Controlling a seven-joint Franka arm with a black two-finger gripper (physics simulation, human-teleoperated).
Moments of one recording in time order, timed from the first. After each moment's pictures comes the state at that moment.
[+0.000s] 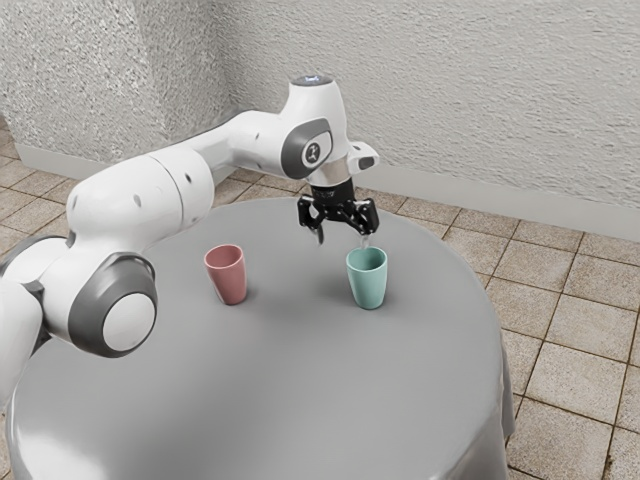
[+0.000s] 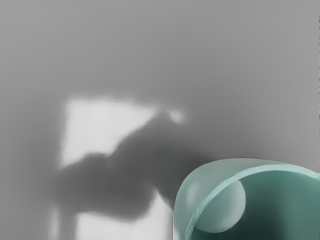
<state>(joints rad) -0.13 0.95 -0.02 -0.81 -0.04 1.81 -0.26</state>
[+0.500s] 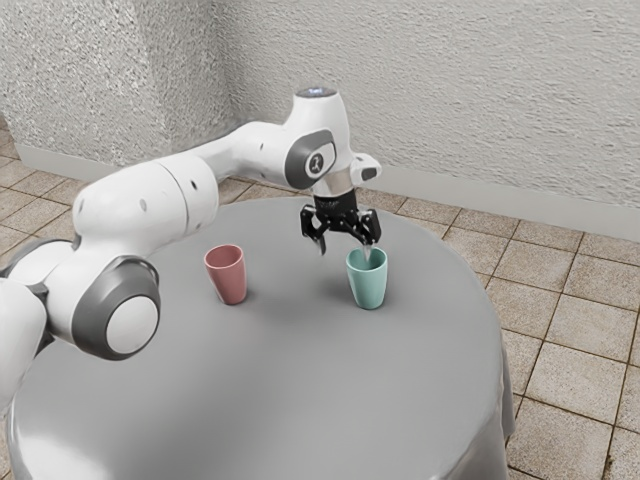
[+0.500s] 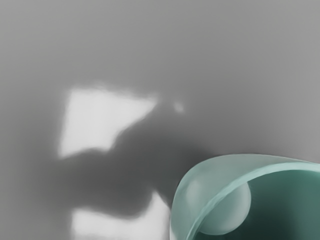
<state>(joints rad) -0.13 0.98 -0.03 -0.82 -0.04 1.82 -0.27</state>
